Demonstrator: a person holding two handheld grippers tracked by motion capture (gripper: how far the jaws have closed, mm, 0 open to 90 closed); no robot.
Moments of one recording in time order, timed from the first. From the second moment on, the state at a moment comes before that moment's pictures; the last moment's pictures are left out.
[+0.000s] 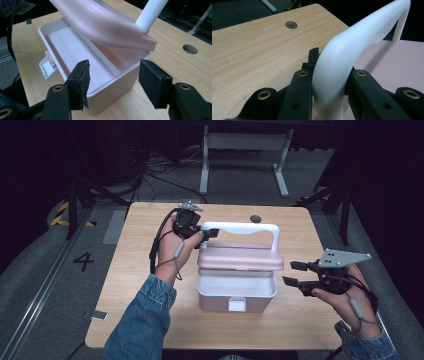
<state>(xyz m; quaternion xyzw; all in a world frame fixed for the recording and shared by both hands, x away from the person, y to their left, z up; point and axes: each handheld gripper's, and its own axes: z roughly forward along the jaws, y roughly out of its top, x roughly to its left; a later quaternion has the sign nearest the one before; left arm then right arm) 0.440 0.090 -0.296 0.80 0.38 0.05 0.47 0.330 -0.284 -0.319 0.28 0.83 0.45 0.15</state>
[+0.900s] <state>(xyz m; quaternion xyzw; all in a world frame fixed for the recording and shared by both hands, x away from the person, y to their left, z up) 0.443 0.091 -0.293 0.79 0.38 0.08 0.48 0.345 -0.252 -0.308 0.24 0.82 0.46 0.23</state>
